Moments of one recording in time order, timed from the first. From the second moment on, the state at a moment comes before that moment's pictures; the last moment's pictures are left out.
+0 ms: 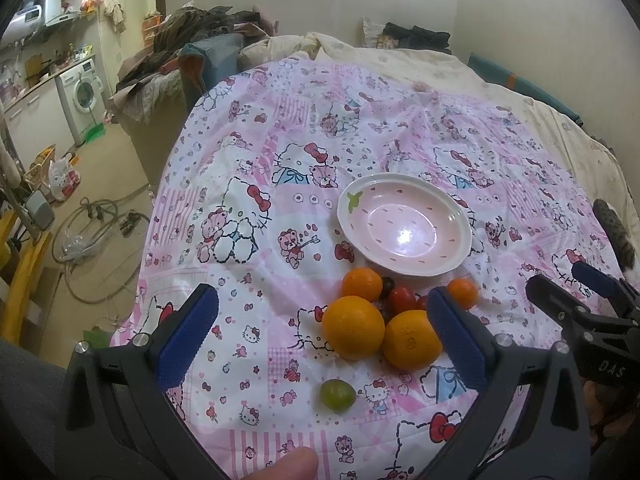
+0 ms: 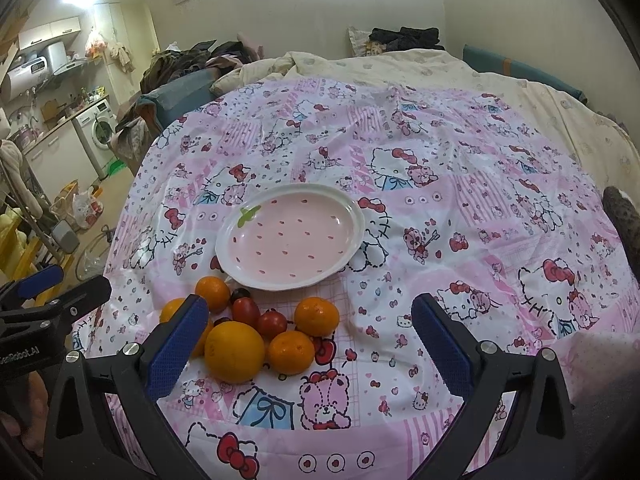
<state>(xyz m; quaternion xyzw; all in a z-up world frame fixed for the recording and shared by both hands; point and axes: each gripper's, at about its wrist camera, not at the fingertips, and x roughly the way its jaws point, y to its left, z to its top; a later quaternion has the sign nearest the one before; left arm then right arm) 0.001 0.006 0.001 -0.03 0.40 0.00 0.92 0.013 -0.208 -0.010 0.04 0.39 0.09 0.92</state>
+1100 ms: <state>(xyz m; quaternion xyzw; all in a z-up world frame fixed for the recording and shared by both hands) 0.000 0.008 -0.001 -0.03 0.39 0.01 0.92 0.014 -0.213 -0.009 0.05 0.39 0.09 0.91</state>
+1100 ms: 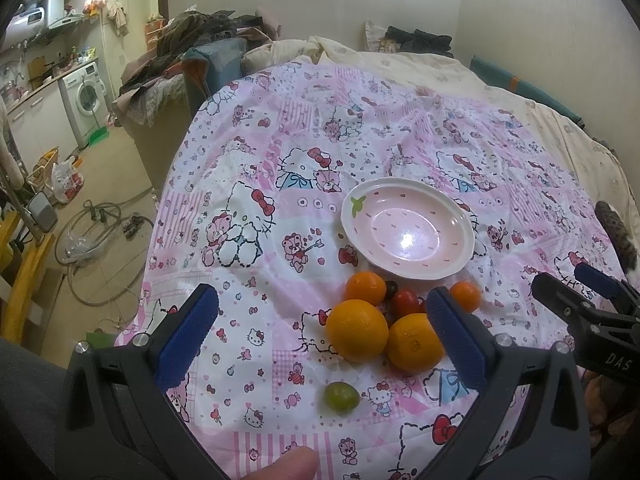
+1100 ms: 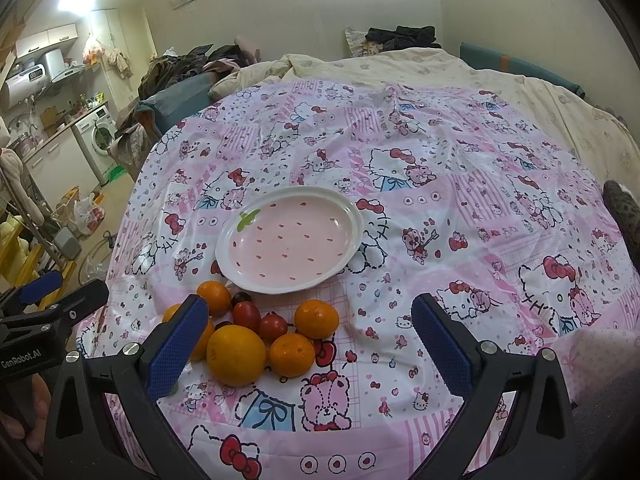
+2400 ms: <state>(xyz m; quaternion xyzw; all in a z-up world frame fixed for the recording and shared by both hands) 0.065 0.021 -0.010 -0.03 0.53 0.00 0.85 0.090 -0.261 -0.010 0.12 0.50 0.11 0.85</state>
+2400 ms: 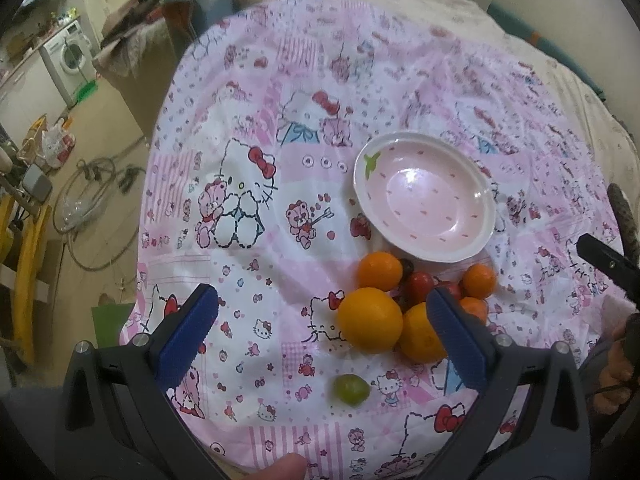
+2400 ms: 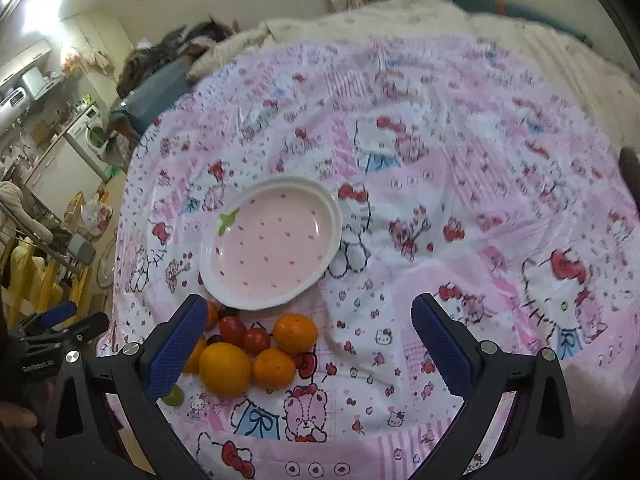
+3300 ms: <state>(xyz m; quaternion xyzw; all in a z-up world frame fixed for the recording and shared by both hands) 0.107 0.005 -0.114 -0.13 0.69 -0.03 0.71 0.134 -0.270 -0.068 0.14 0.57 0.08 0.80</state>
